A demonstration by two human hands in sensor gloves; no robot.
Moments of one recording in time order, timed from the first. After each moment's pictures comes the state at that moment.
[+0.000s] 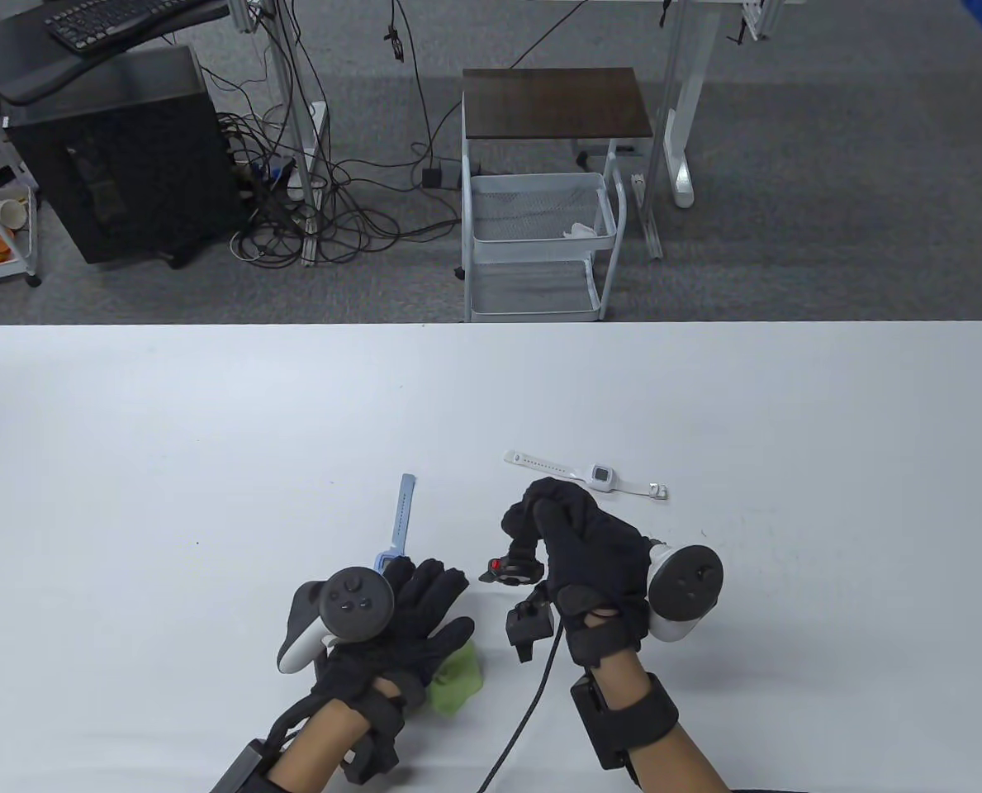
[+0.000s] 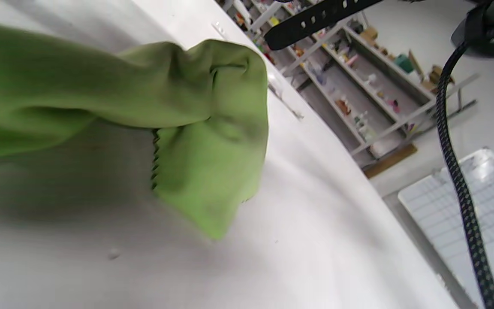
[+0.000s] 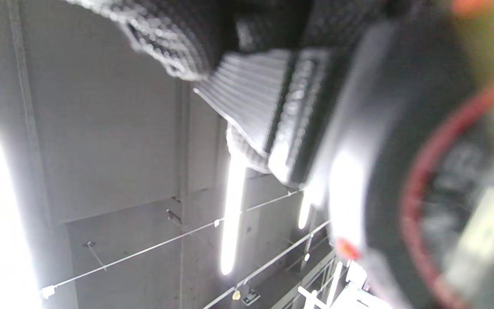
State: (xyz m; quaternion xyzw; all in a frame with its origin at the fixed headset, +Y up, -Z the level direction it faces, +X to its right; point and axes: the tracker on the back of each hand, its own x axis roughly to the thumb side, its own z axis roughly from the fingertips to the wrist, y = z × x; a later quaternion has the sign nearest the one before) left_hand -0.159 -0.768 -0.270 -0.21 -0.20 0.39 0.87; right_hand 0.101 -0.646 -0.297 0.21 -0.25 0.69 0.65
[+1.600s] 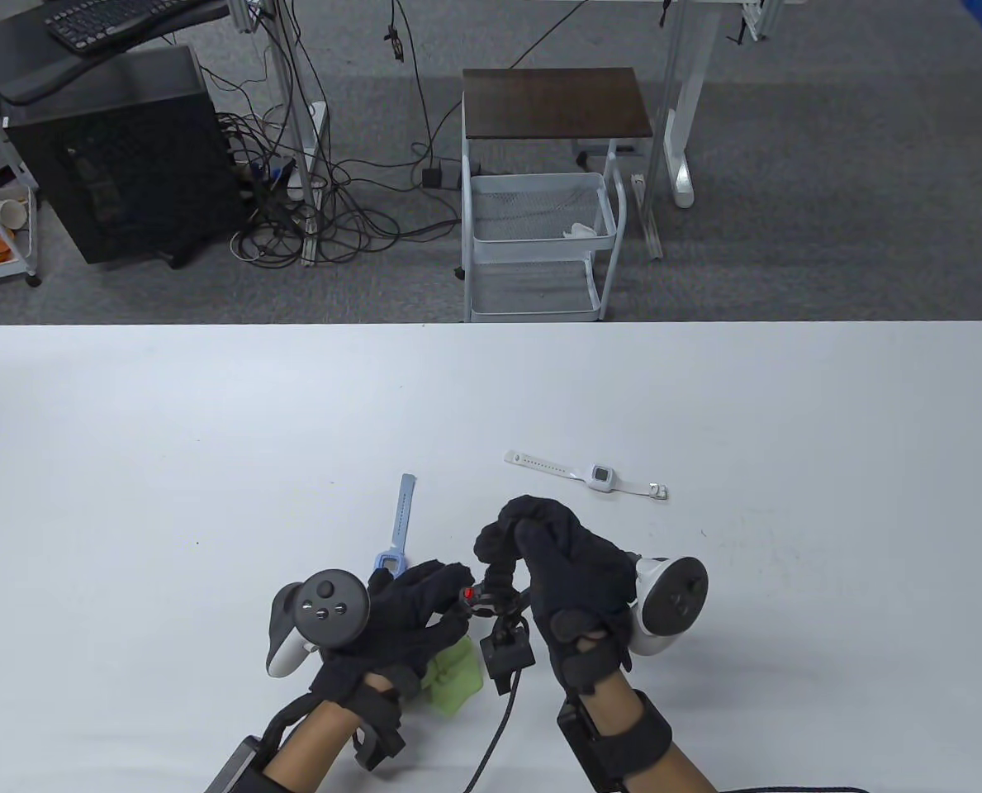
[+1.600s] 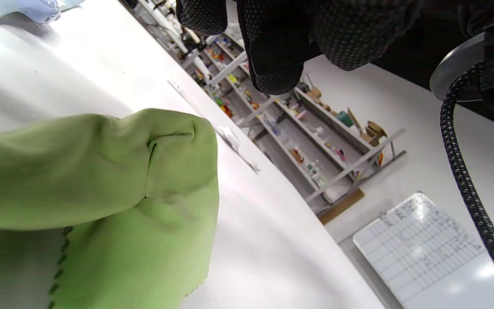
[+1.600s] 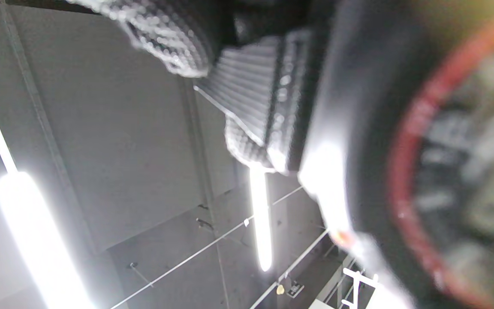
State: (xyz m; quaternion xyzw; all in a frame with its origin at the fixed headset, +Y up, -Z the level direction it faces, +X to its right) left_hand -0.168 -0.762 -0.273 -0.10 -0.23 0.44 0.86; right_hand 0.078 -0.634 -0.276 0.24 -0.21 0.62 0.72
